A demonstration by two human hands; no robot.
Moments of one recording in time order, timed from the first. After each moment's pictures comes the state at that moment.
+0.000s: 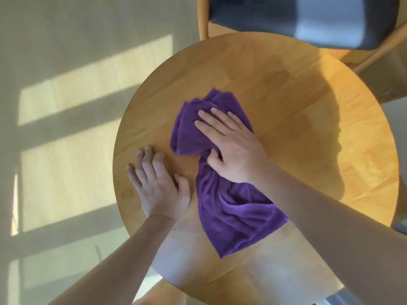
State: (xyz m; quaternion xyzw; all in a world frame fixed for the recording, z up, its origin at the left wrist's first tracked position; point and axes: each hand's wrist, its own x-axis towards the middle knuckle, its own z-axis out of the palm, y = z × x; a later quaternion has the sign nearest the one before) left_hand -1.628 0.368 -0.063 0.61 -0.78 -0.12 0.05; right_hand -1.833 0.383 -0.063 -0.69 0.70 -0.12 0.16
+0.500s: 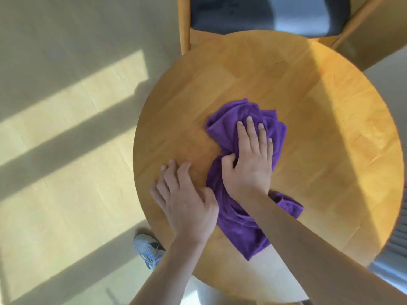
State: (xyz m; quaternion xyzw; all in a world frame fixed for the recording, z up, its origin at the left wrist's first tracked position) left_hand -1.597 0.347 -0.040 0.55 -0.79 -0.28 0.07; right_hand -1.722 0.383 -0.057 -0.28 0.94 -0.17 0.11
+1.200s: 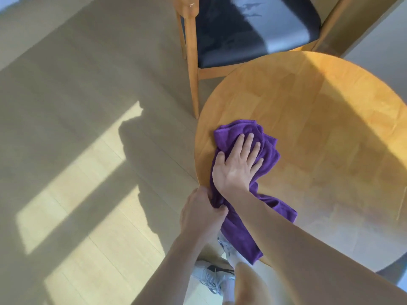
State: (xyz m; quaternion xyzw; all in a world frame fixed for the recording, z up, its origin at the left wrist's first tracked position) left_hand -1.522 0.193 -0.019 0.38 -0.81 -0.41 -0.17; right_hand -1.632 0.231 -0.039 0.00 0.95 -0.26 0.20
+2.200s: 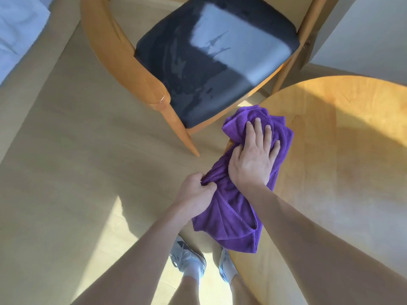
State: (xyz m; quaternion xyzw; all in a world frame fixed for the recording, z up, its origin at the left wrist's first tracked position) left_hand -1.765 0.006 -0.022 0.29 -0.79 -0.45 -0.30; right_hand -1.828 0.139 -0.056 0.09 0.96 -0.25 0.05
